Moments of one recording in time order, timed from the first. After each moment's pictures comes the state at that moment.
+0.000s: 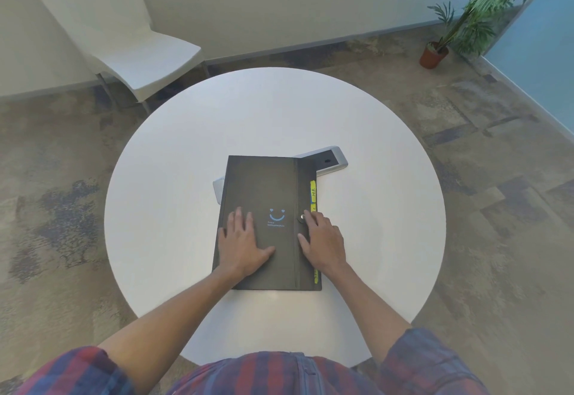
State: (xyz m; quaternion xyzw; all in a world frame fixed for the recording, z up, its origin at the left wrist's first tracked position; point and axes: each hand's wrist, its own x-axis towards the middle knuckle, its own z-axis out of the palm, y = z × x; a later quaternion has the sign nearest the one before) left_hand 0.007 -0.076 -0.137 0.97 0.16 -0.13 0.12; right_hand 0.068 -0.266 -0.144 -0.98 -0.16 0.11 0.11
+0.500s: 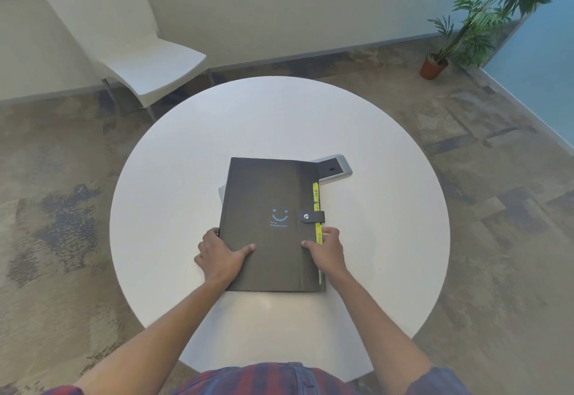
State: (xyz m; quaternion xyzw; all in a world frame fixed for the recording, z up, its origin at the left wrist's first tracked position) left_hand -0.010 -0.042 -0.139 0.83 0.41 -0.03 0.37; right_hand 0.062 -0.253 -0.133 -0.83 0.19 0.24 0.47
